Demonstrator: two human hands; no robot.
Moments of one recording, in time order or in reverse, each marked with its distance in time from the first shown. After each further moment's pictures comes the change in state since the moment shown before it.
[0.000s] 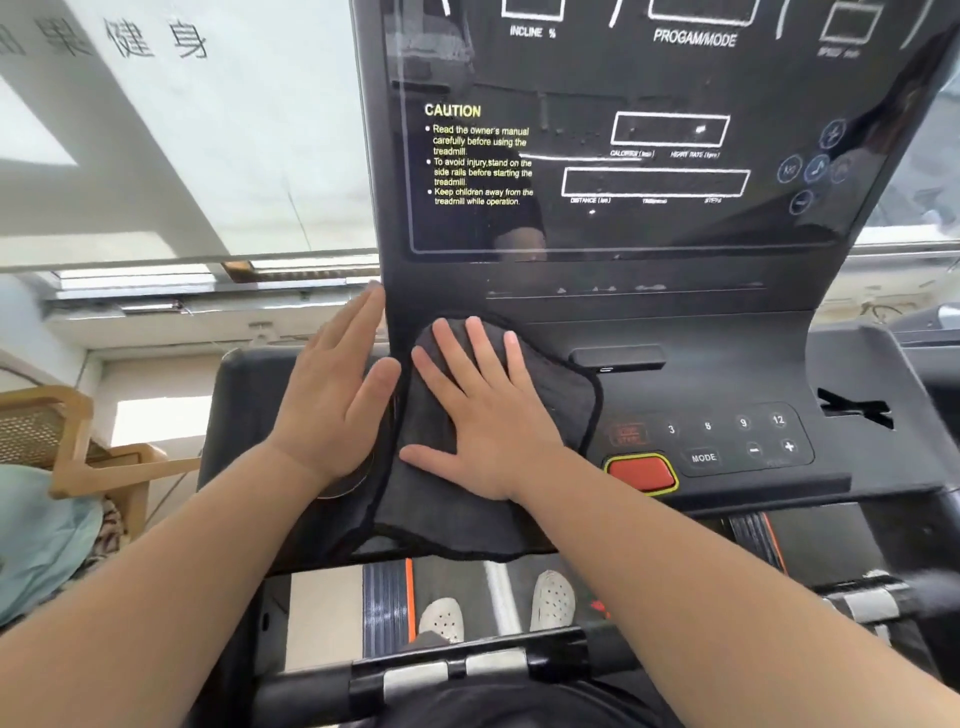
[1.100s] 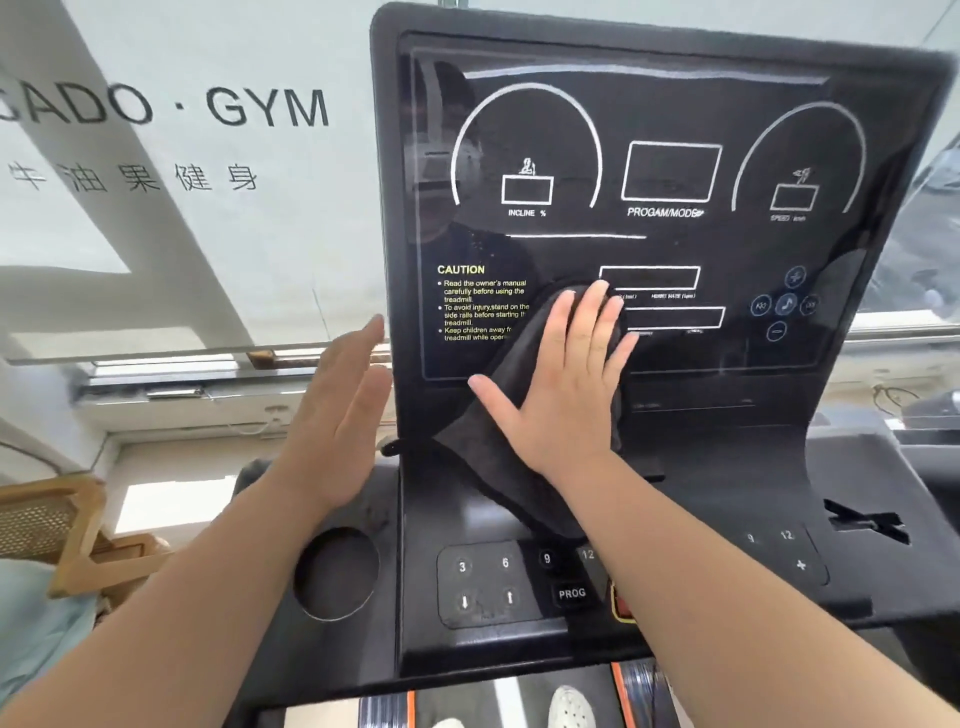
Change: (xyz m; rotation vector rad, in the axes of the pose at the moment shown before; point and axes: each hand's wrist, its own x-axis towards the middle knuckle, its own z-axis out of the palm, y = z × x) left_hand 0.064 0.023 -0.045 -0.381 0.150 -0.070; right_hand 0.066 0.063 -0.073 0.038 0.504 0.481
